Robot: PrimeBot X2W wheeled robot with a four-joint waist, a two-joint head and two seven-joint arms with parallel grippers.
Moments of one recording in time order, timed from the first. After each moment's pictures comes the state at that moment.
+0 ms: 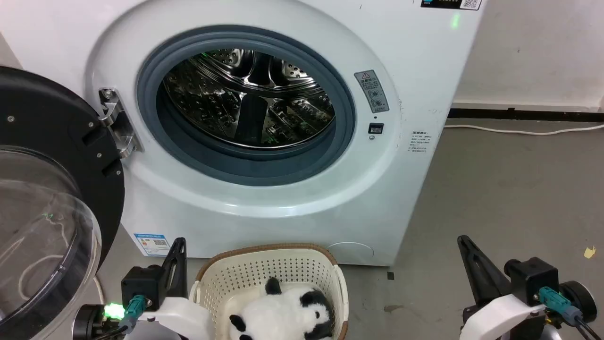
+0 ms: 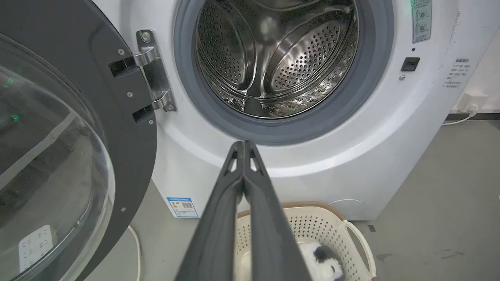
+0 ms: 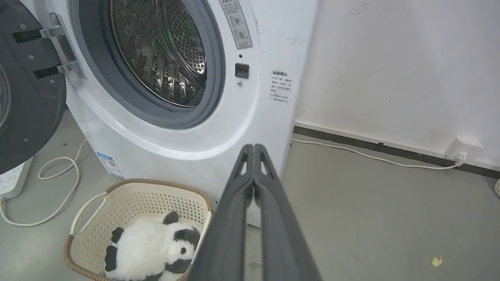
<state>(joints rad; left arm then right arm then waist) 0.02 0.05 0.00 0.00 0.00 0.00 0.00 0.01 -0.05 0.00 0.00 0.01 0.13 0.00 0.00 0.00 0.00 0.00</state>
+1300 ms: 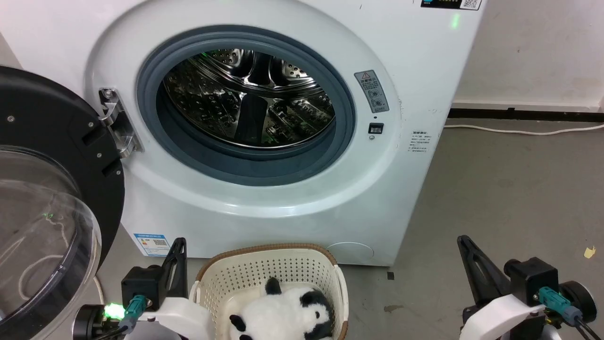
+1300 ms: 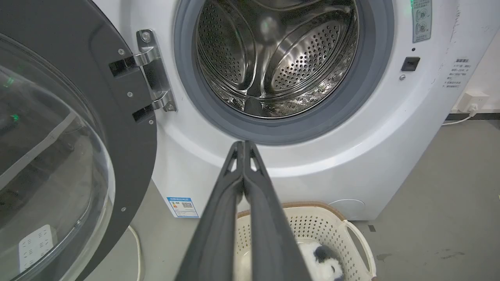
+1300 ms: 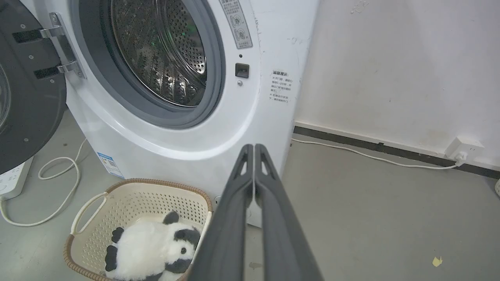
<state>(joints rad) 0.02 0.05 0.00 0.00 0.00 0.00 0.00 0.01 -0.05 0.00 0.00 0.01 0.13 0.00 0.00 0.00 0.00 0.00</state>
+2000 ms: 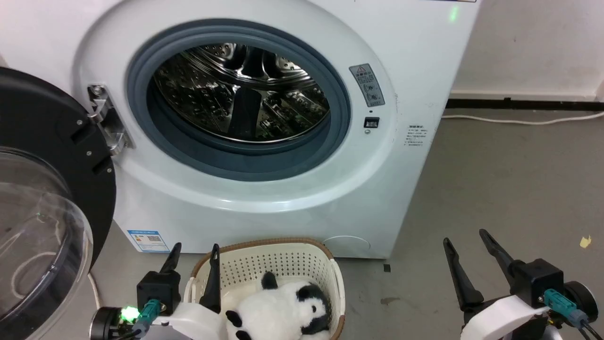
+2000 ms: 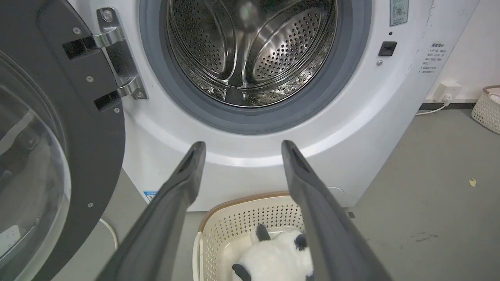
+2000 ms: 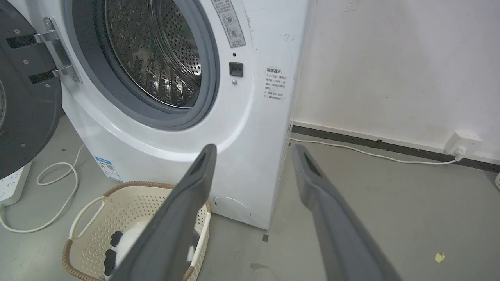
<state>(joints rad) 0.02 0.05 -0.05 0.04 -0.03 0.00 -0.03 0.01 -0.05 0.00 0.00 0.02 0.13 -0.03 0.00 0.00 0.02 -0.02</state>
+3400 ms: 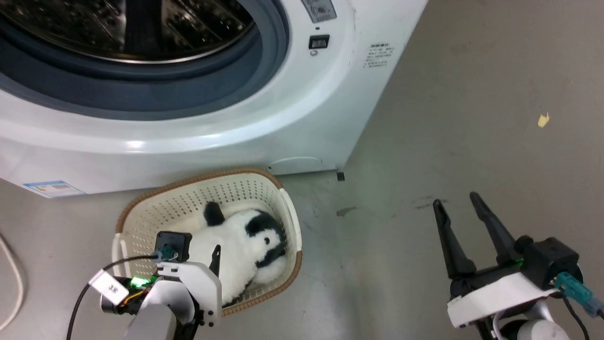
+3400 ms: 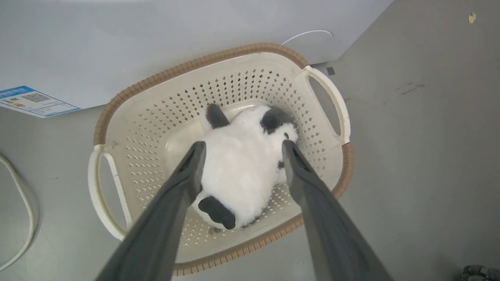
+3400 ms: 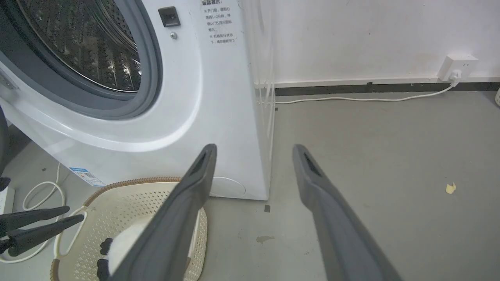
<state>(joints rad) -0.29 0.16 -0.16 0.54 -0.16 -0.02 0.09 -0.07 -0.05 0.08 -0.02 0.18 0.13 -0.12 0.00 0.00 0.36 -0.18</state>
